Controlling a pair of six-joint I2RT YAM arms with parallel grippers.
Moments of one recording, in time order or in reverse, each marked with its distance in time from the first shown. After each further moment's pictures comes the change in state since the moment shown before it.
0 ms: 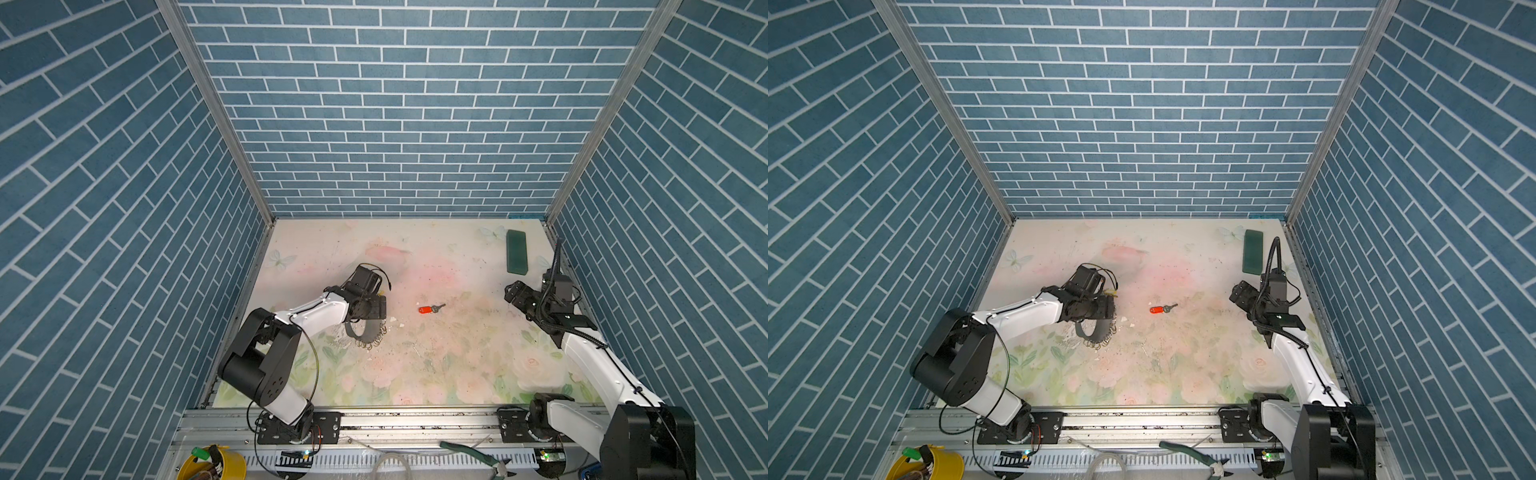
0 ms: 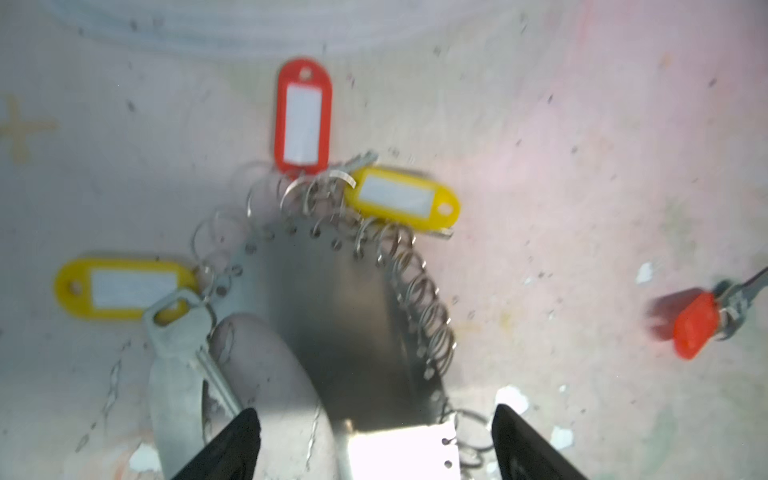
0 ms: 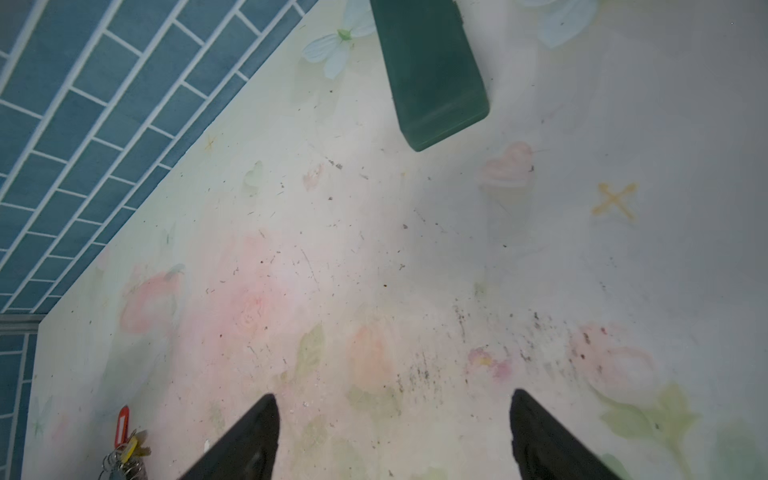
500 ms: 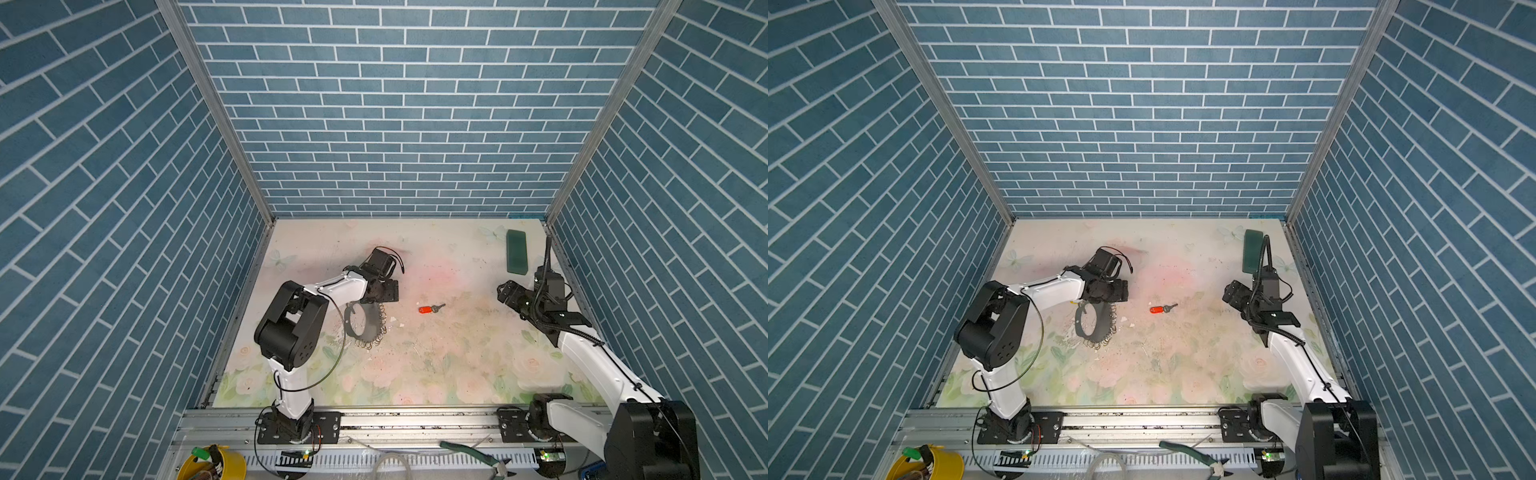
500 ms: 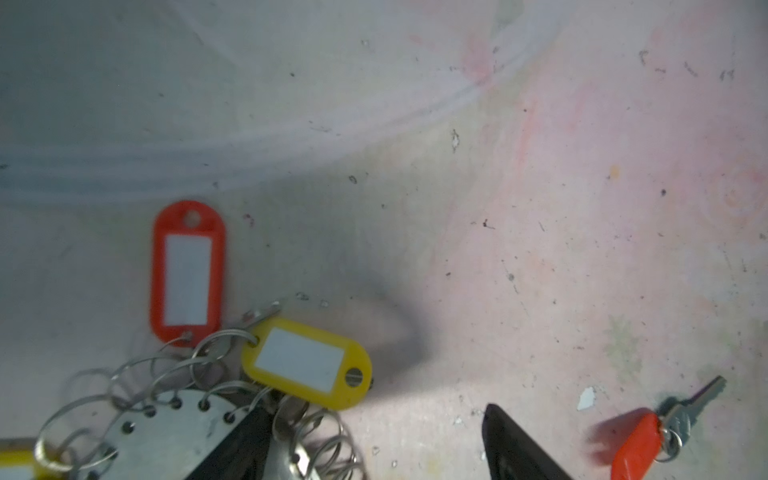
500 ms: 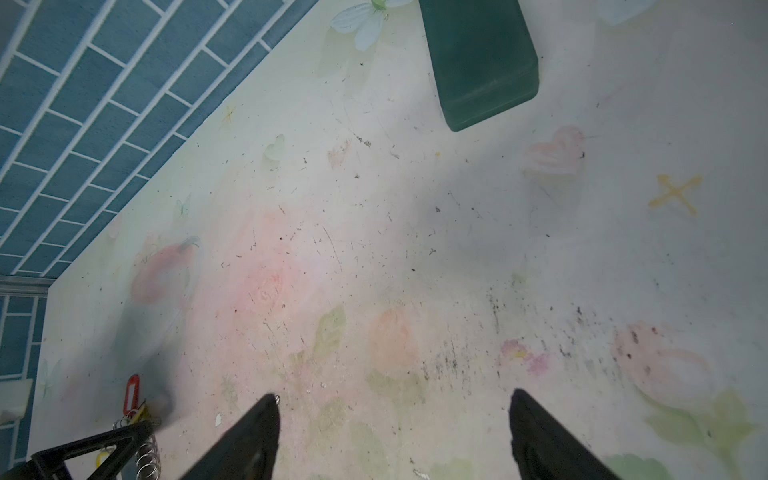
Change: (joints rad) left arm -0.029 0.269 0.269 -0.037 0.042 -0.013; right arm 0.054 0.014 0.006 -0.002 0.005 -0.003
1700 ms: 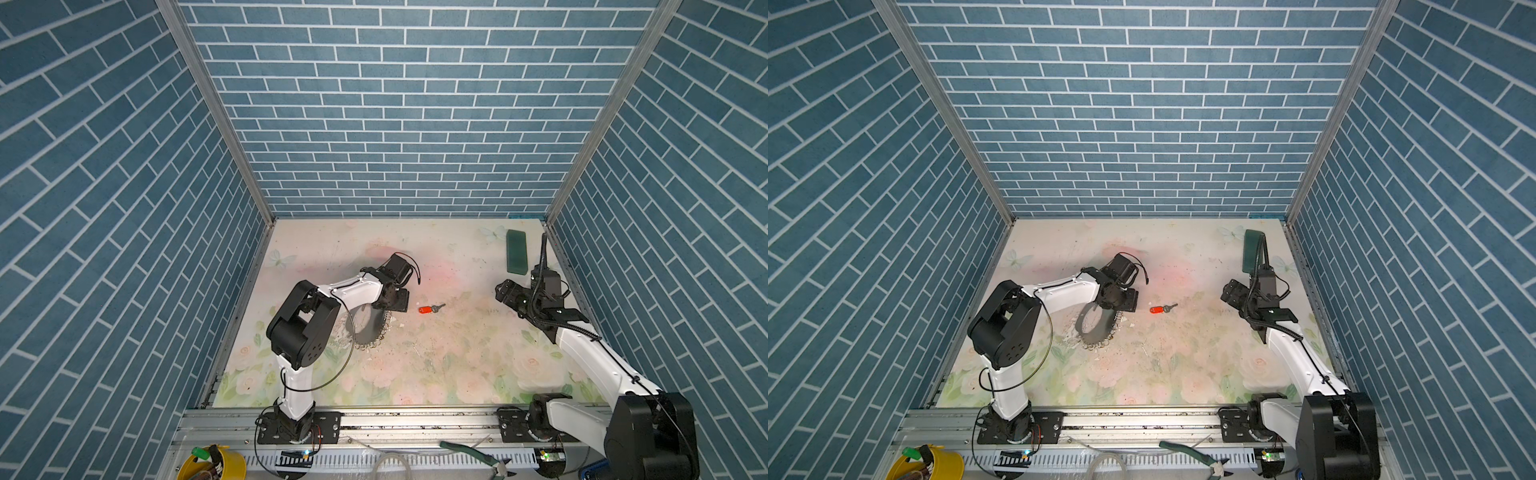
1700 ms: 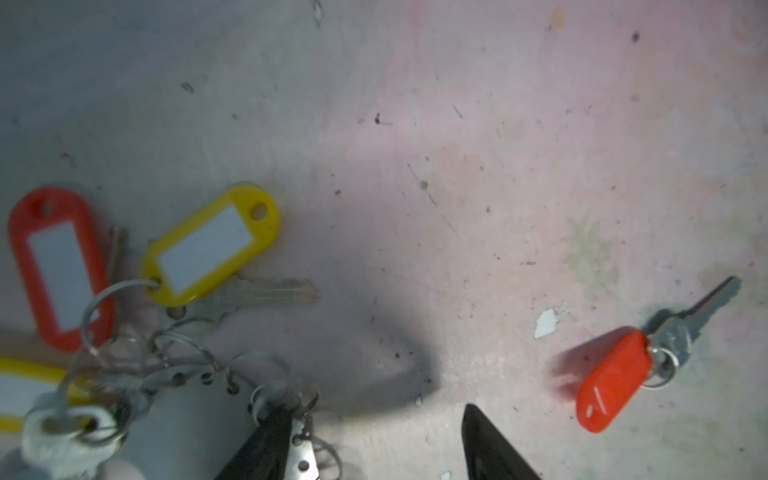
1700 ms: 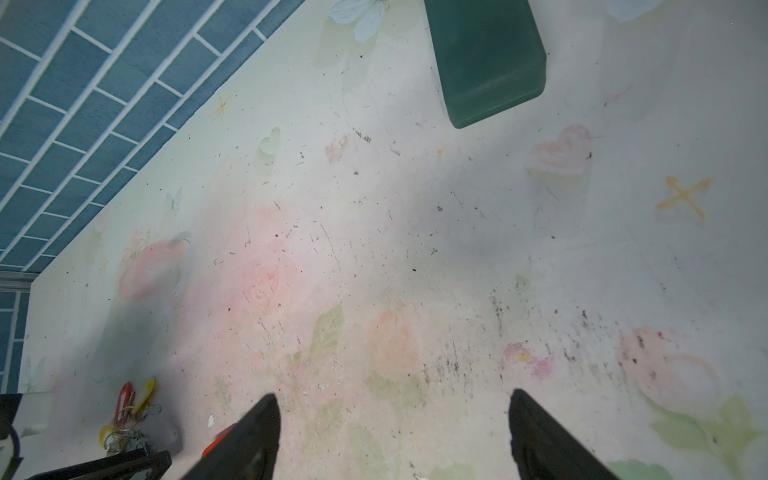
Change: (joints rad) left arm -0.105 0.030 0.051 -0.114 -0.008 0.052; right arm 0.020 0.035 0.023 -0.008 0.027 -0.008
